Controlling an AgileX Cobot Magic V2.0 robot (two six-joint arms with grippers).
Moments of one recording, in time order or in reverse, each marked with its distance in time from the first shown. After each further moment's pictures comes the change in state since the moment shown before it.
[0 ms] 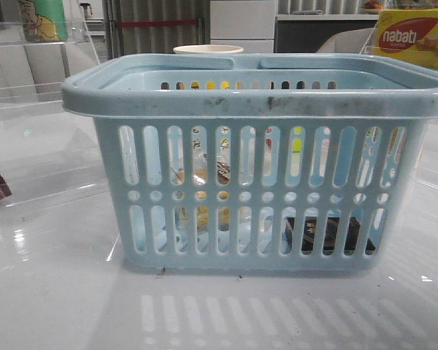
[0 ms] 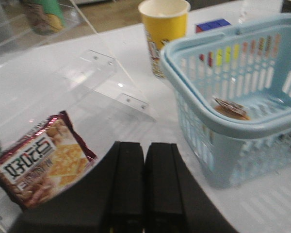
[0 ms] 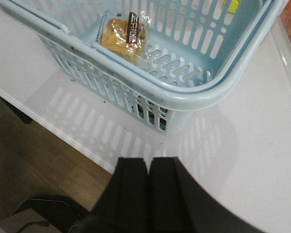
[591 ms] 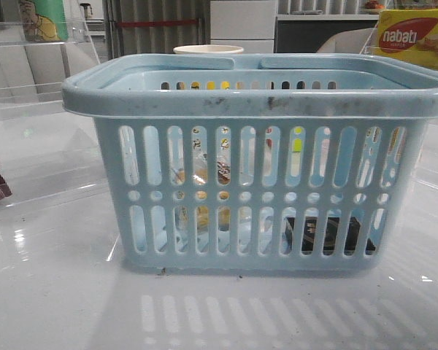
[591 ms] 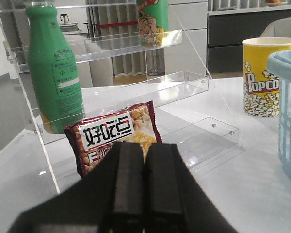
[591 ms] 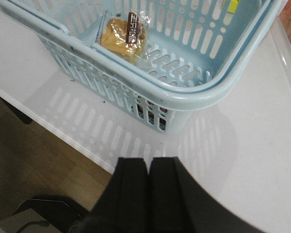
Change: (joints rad) left arm 0.214 -0.413 0.637 -0.013 -0.542 0.002; right arm -0.002 0.000 0.000 0.000 0.000 0.002
